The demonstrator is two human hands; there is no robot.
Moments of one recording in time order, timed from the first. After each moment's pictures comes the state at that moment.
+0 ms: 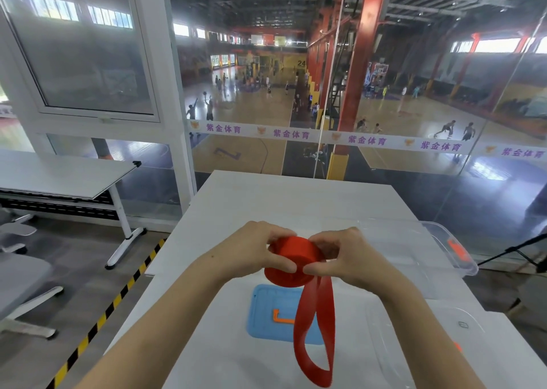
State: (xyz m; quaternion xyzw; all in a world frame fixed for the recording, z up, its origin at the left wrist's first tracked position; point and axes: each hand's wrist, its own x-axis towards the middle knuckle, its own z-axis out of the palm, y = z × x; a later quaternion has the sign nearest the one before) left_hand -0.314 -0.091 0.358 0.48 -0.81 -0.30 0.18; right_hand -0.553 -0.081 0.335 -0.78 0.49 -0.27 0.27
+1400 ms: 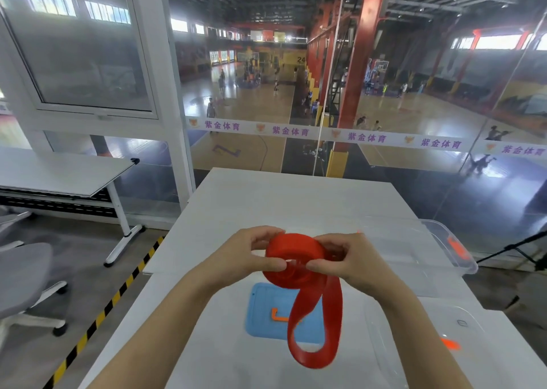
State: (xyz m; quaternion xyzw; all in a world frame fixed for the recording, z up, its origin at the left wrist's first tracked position) left_hand -0.301 -0.093 0.327 0.44 -0.71 -0.47 0.30; right_hand -0.560 -0.076 0.324 -0.73 0.47 -0.36 0.34
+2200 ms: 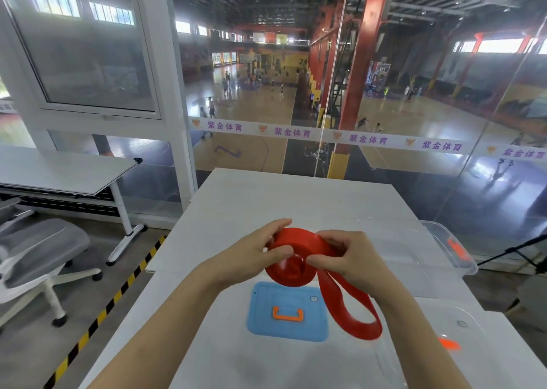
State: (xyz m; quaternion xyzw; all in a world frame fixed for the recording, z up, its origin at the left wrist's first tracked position) left_hand -0.311 -0.085 0.336 0.45 -0.75 -0.41 0.25; right_hand -0.553 -0.072 0.322 -0.72 0.50 -0.37 0.30
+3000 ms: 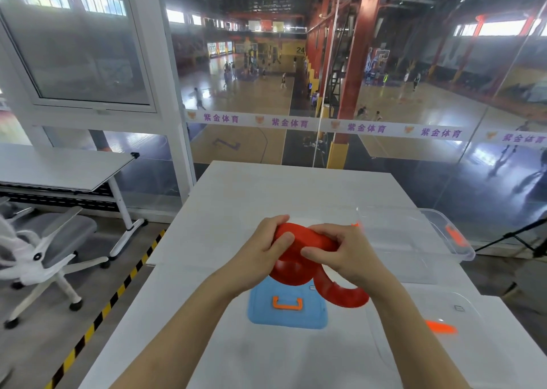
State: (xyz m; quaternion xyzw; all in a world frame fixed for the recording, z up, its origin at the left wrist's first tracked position) left_hand -0.330 -0.074 0.314 0.45 -0.71 -0.42 0.34; right_hand -0.553 -0.070 0.313 -0.71 0.49 -0.39 0.31
